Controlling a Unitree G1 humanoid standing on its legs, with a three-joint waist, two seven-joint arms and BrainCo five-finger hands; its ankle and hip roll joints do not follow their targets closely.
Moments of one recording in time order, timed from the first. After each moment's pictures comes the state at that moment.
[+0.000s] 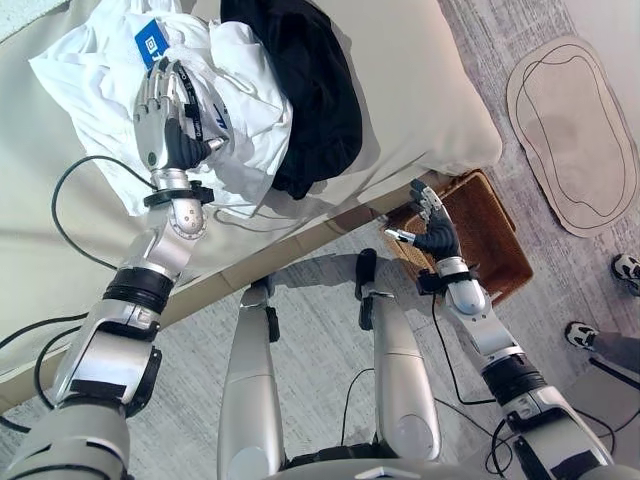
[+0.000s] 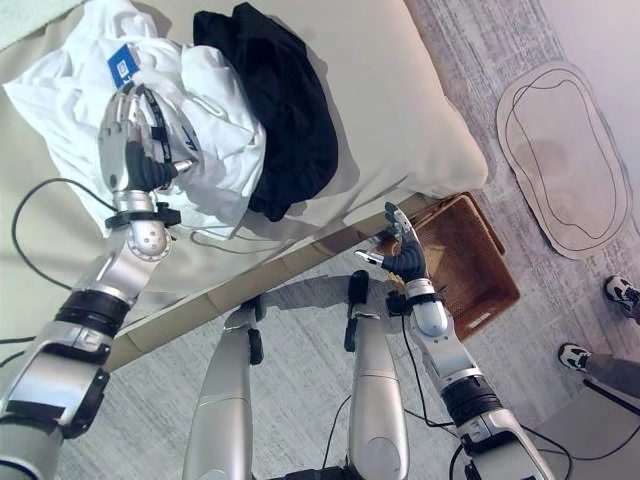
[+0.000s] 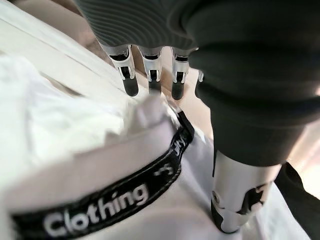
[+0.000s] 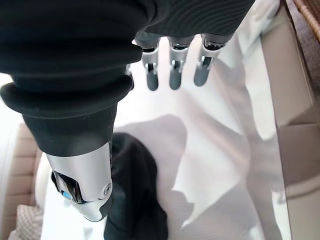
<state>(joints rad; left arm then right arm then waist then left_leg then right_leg) -0.83 0.63 -0.31 0.63 0.42 -0.14 0.69 -0.36 -0.37 0.28 0.35 0.22 -0.33 -0.18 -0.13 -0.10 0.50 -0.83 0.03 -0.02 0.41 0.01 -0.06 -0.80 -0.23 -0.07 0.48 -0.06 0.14</state>
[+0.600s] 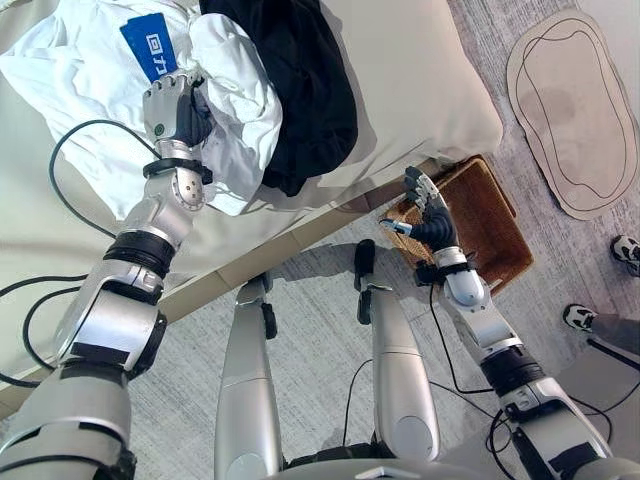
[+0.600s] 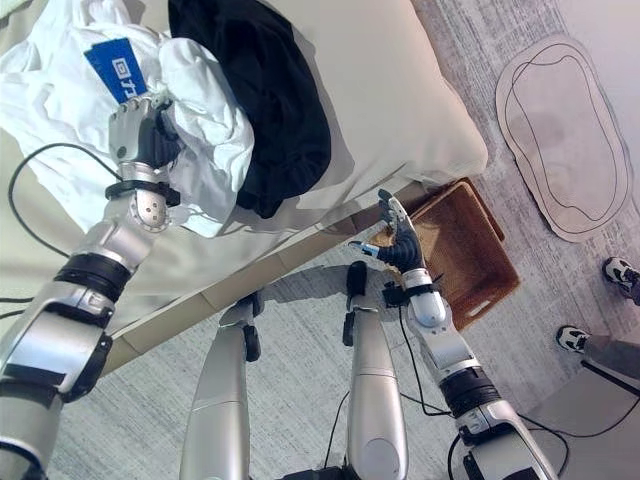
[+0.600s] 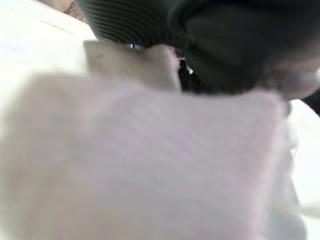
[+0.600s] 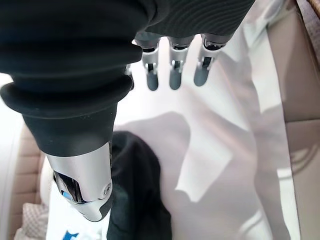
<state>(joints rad) -0.99 0.64 -0.40 0.84 0.44 -0.07 0.57 -0.37 -0.37 0.28 0.33 0.22 -0.34 -0.15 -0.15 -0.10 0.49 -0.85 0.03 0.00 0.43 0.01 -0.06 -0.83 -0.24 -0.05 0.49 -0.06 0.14</state>
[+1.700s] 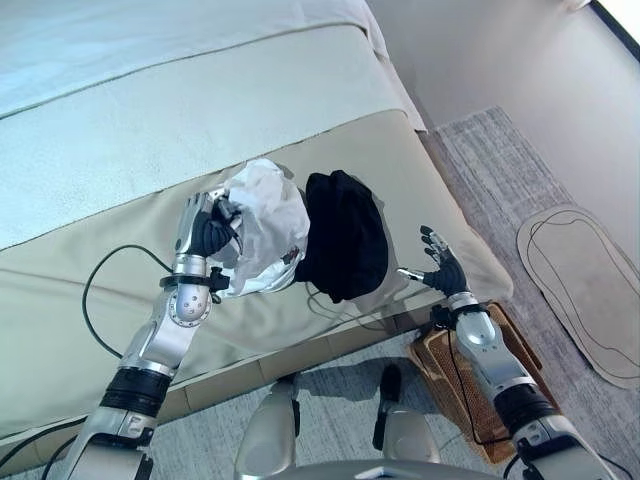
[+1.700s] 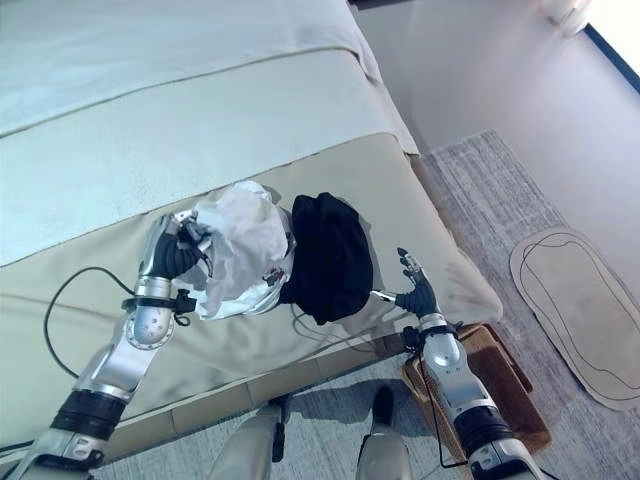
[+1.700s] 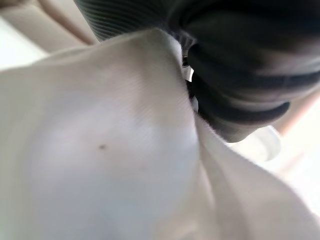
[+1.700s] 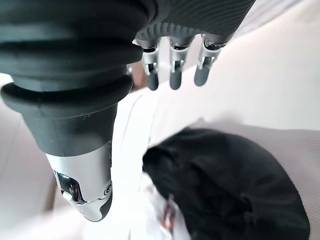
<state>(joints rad) -0.24 0.54 -0.13 0.04 0.29 -0.28 0.34 -0.24 -0.39 0.28 0.48 0.01 -0.28 -0.13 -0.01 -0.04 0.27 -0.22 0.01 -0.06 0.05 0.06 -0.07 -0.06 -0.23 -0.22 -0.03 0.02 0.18</state>
